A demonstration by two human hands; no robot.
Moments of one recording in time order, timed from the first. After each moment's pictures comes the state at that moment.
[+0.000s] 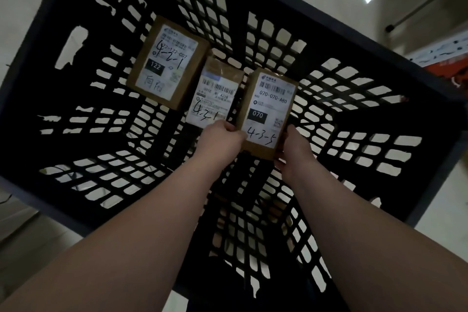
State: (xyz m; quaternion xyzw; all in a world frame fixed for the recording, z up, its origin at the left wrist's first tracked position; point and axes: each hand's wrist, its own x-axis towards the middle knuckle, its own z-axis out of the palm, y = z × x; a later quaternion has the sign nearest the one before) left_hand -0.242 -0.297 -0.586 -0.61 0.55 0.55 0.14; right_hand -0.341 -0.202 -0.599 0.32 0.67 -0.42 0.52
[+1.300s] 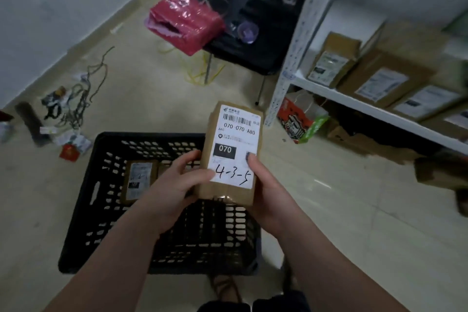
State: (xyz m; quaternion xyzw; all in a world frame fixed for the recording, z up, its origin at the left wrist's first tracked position) left_hand -0.247 -0.247 -0.282 -0.34 0.54 0.75 0.14; right_hand -0.310 -0.073 -0.313 0.09 0.50 -0.72 0.47
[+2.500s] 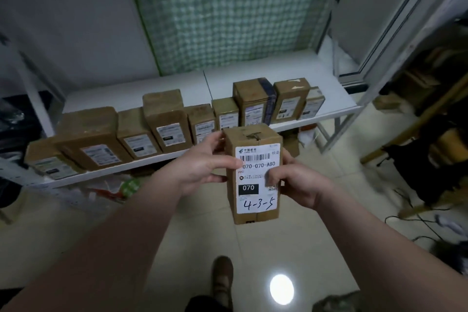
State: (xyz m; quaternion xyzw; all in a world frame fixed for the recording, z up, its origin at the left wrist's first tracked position) left_hand -0.442 0.397 -0.142 0.06 0.66 0.61 0.43; right_hand -0.350 0.591 -0.177 0.20 0.62 -0.74 0.18
